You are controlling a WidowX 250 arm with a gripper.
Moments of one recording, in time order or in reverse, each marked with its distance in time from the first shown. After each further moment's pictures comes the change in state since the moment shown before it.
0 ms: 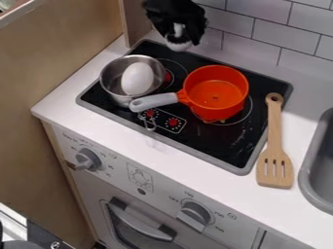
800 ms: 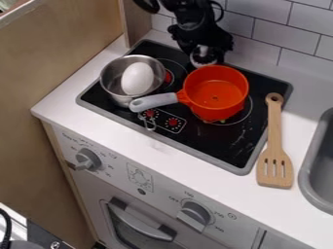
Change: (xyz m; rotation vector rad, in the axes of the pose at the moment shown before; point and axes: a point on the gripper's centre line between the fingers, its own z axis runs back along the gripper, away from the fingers) arm 0.000 -0.027 -0.034 0.056 -0.118 0.050
